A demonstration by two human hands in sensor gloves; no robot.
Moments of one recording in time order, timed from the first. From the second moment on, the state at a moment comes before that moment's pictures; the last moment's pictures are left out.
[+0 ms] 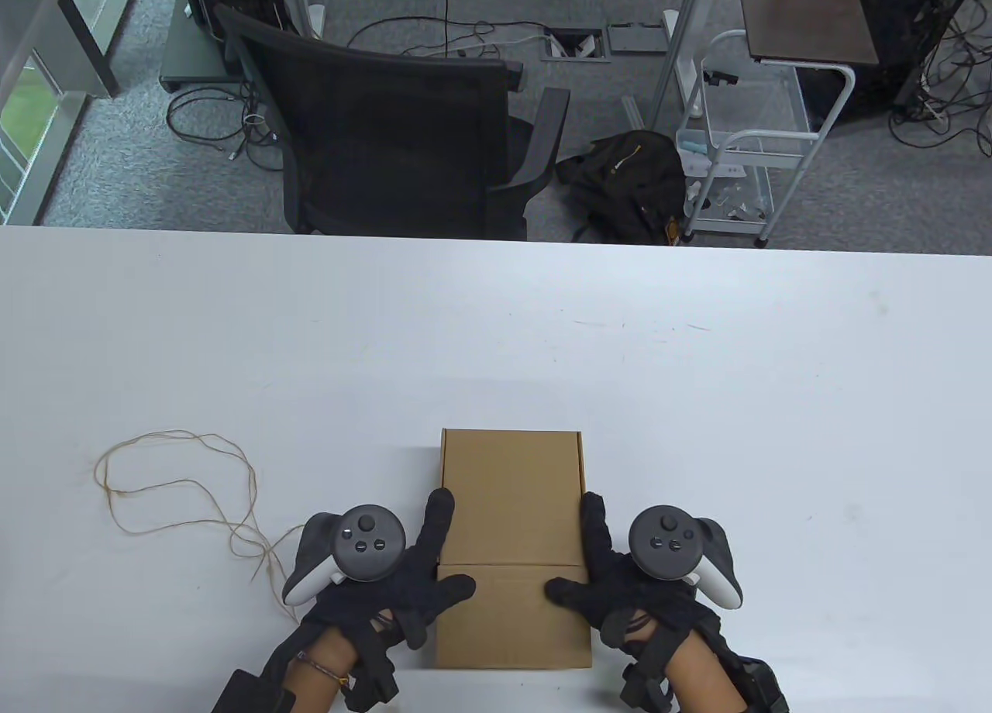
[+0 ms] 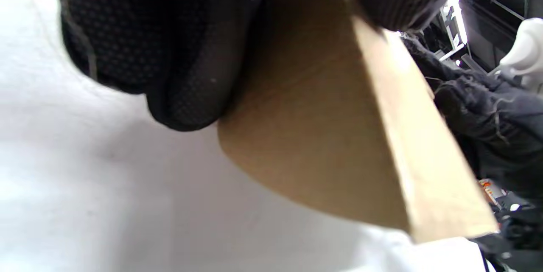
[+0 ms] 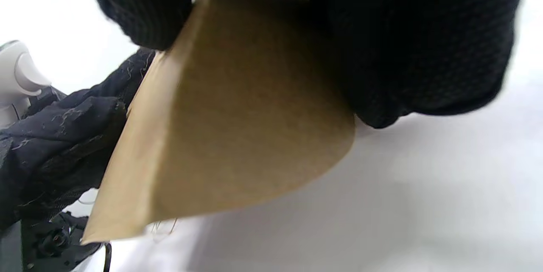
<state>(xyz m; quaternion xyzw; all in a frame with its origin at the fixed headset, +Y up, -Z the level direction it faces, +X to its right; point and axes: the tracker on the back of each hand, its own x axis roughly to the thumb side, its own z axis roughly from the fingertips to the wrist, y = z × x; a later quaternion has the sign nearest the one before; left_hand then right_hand) -0.145 -0.747 -0.161 -0.24 -0.19 0.33 0.89 0.154 -0.746 -0.171 0.18 0.28 0.87 0.37</state>
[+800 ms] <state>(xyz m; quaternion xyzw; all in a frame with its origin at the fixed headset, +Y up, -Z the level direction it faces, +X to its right) -0.140 -0.742 -0.157 -0.19 -0.20 0.27 0.92 0.149 -0.736 -0.168 0.21 0.23 0.90 0.30</state>
